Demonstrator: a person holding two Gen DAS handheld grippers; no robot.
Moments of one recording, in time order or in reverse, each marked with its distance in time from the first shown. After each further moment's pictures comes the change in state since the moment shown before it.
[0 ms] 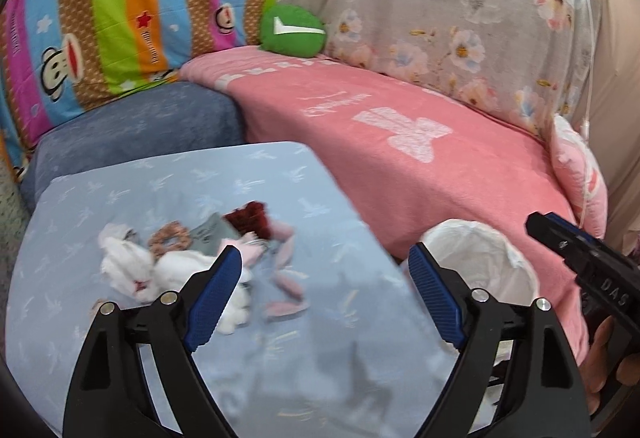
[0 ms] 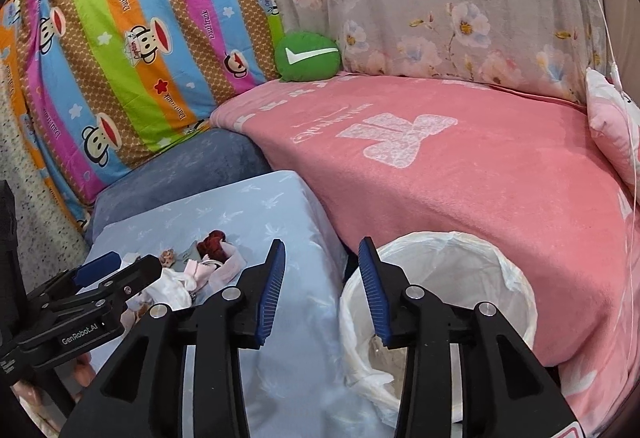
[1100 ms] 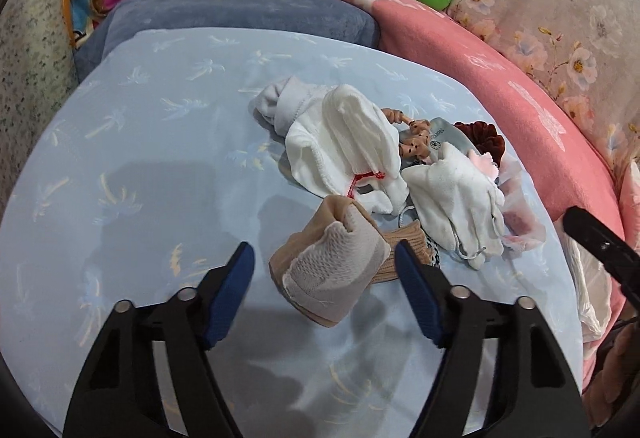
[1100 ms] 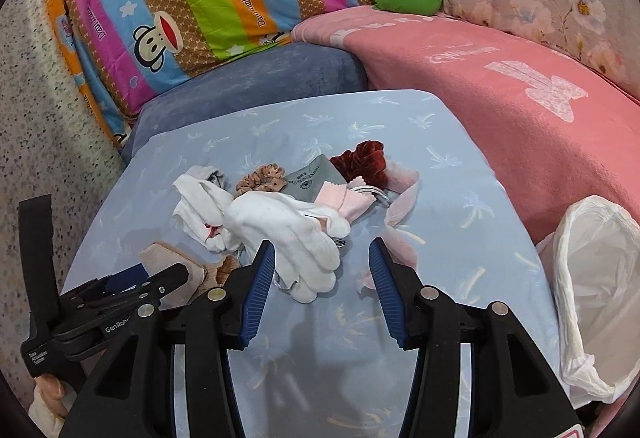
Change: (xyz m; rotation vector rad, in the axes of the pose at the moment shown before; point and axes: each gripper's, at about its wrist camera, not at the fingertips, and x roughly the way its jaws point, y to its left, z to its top) left arm 0.033 0.197 -0.079 -0.293 0.212 0.097; right arm 0.122 0.187 -0.066 -0.166 0.229 0.141
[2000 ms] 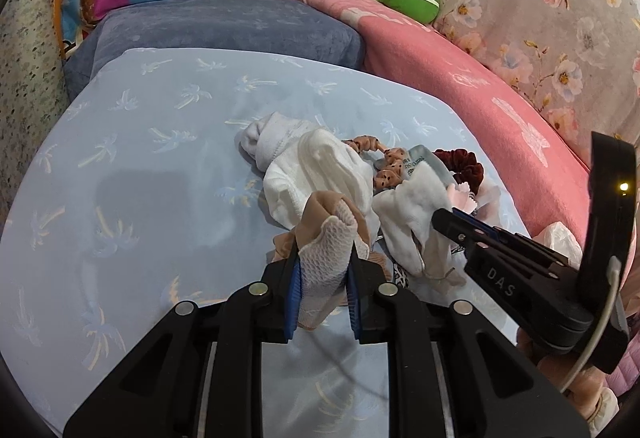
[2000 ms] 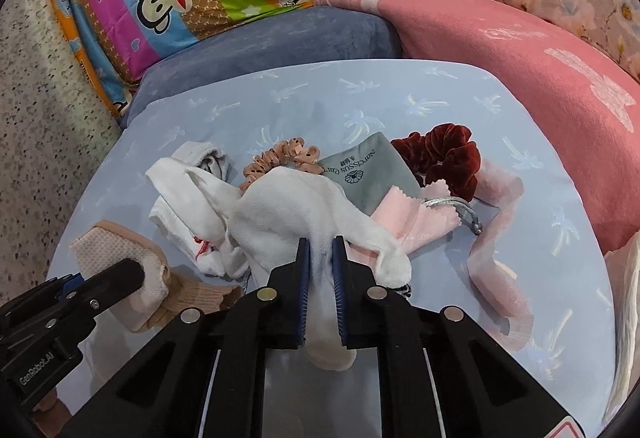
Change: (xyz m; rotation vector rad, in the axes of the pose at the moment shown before) left arm -0.014 -0.005 0.018 0.006 -0.042 -0.036; right arm 0.074 0.030 0.016 -0.042 0.082 0.037
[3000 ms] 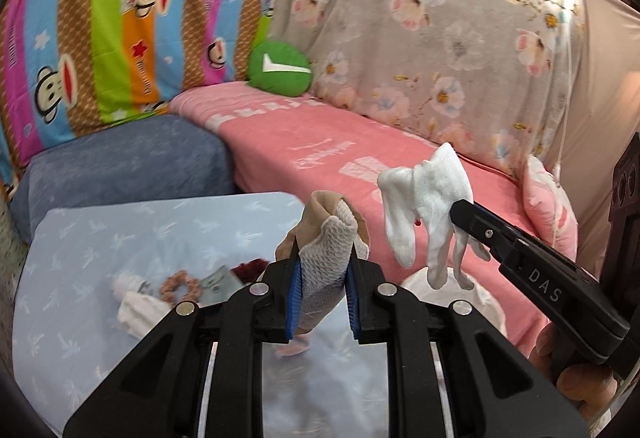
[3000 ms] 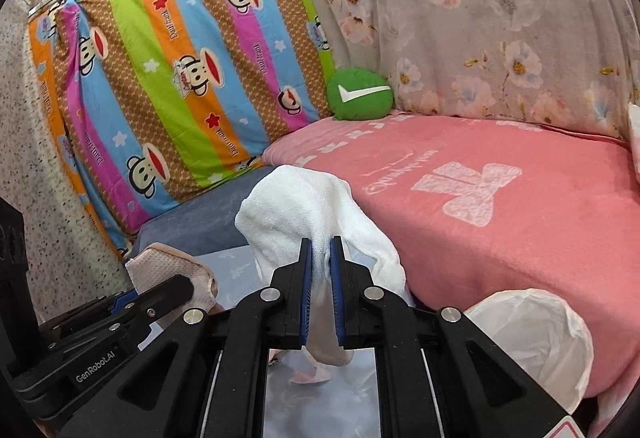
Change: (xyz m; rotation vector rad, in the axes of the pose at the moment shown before) left arm -0.088 -0.196 0.042 0.296 -0.254 -0.221; right arm -0.261 -0.144 0.027 0.191 -0.473 -0.085
